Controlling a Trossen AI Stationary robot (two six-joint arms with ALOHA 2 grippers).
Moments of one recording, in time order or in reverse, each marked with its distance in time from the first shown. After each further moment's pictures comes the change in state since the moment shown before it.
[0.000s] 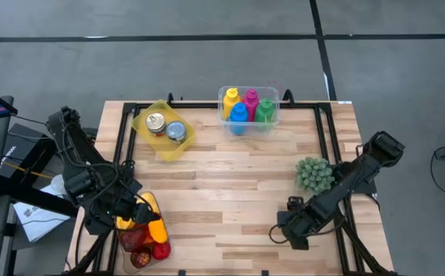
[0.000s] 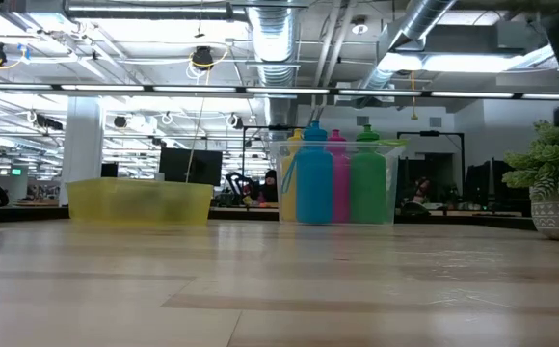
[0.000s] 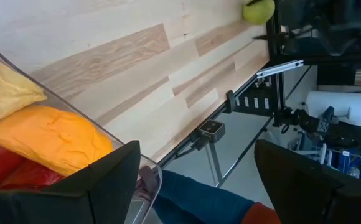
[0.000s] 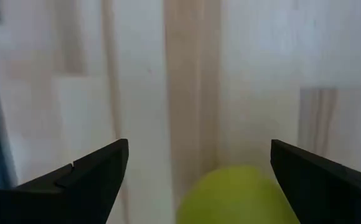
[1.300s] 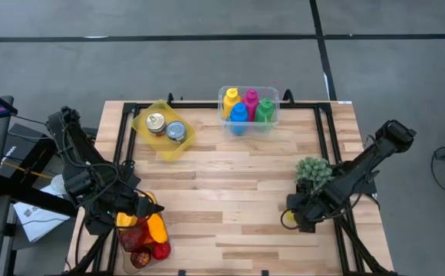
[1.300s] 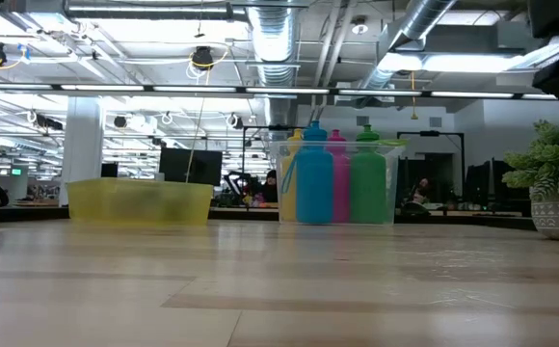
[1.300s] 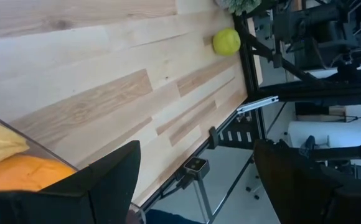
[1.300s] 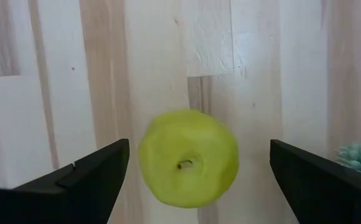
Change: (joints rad) left arm 0.000 0.000 0.000 -0.011 -0.181 0.001; right arm -0.009 -0.242 -0.037 -0.221 0.184 -0.010
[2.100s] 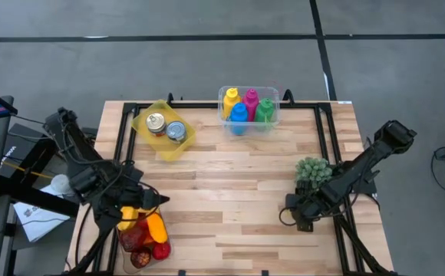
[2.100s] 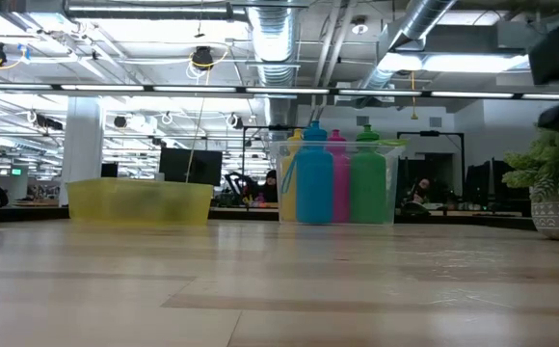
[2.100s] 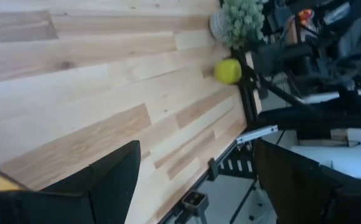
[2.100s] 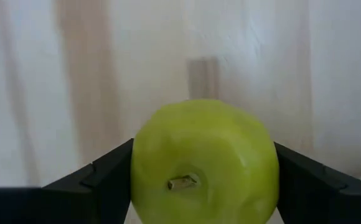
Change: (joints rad) left arm 0.094 0.000 0.000 -0.003 -0.046 0.049; right arm -0.026 0.001 -0.151 0.174 -0.056 0.013
